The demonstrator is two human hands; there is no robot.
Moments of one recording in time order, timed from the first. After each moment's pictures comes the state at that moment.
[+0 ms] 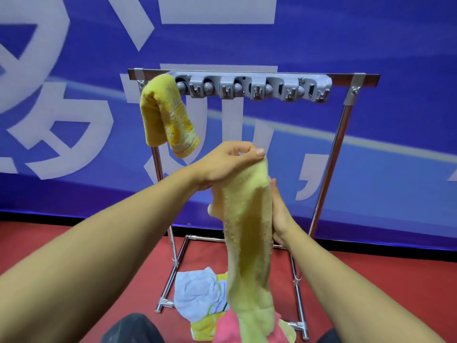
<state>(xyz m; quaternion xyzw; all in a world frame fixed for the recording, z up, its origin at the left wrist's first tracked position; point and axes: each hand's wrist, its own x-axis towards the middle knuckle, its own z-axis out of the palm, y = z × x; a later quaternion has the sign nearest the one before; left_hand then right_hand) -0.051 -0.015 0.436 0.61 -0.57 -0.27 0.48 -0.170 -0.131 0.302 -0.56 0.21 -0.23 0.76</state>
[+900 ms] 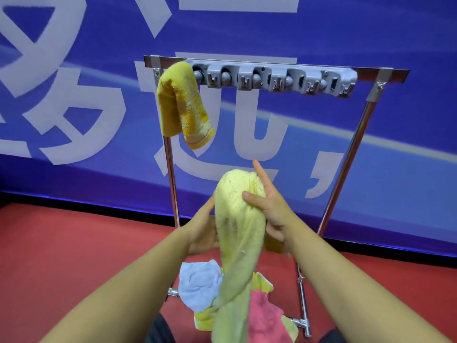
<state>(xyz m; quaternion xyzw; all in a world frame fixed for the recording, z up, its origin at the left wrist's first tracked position) -0.014 0.029 0.271 0.56 -0.19 -0.56 0.58 -0.148 -0.102 0.313 -0.57 0.09 -0.21 0.79</state>
